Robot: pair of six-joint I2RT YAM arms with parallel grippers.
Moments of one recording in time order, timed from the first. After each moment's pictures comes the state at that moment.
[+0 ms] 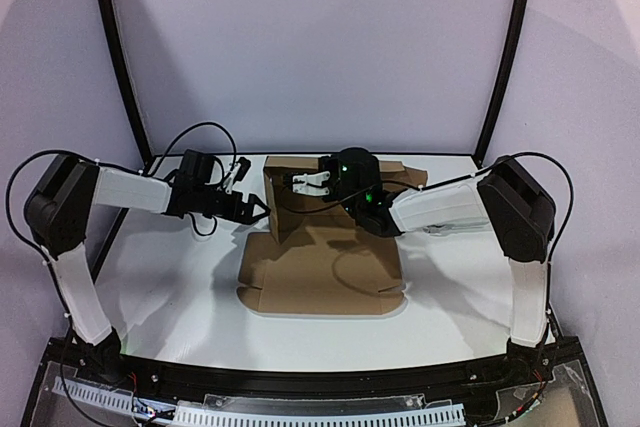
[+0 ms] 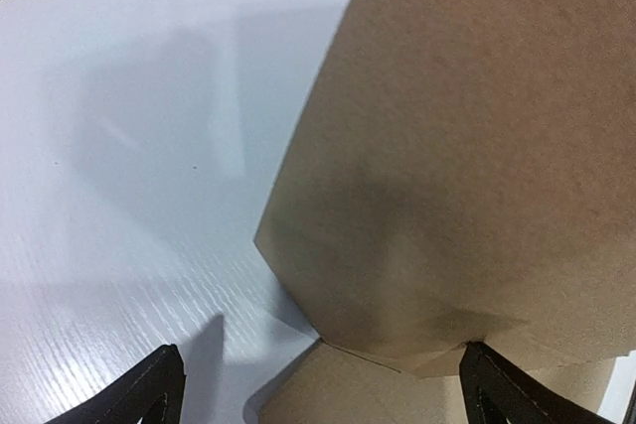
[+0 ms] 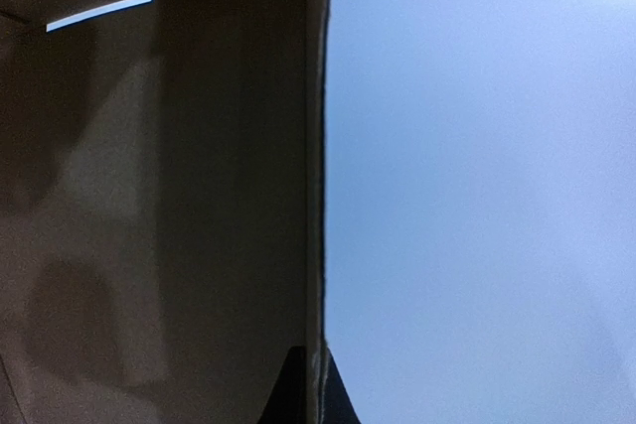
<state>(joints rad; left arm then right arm) -0.40 1.84 1.06 0.09 0.43 -0.10 0.84 2.05 1.31 0.60 0.44 -1.43</state>
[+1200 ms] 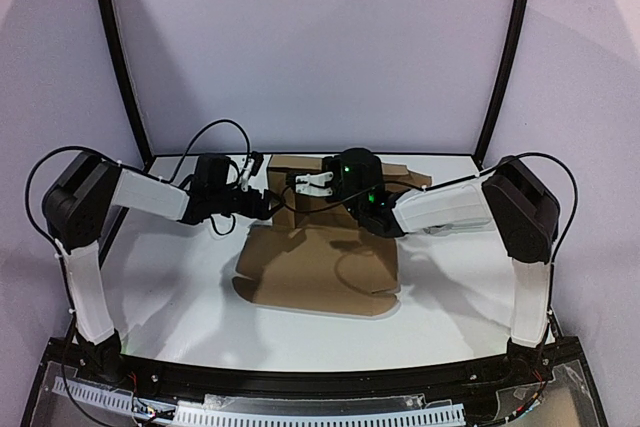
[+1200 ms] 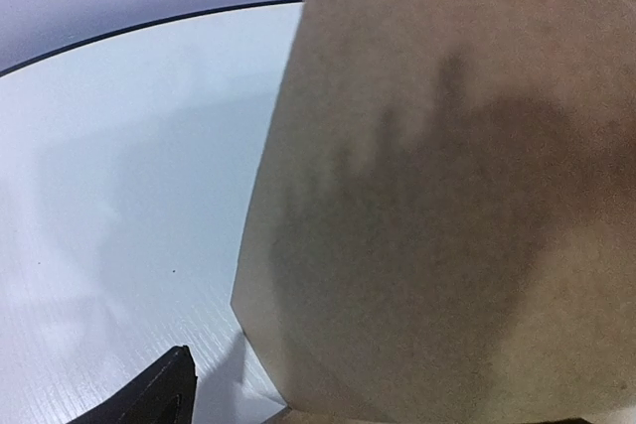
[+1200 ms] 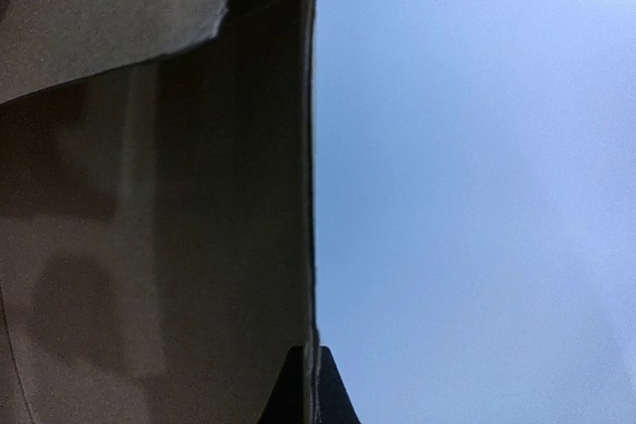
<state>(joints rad) -0.46 1.94 1.09 0.34 0.32 -0.14 0.84 2.03 1.29 0.58 0.47 -1.43</state>
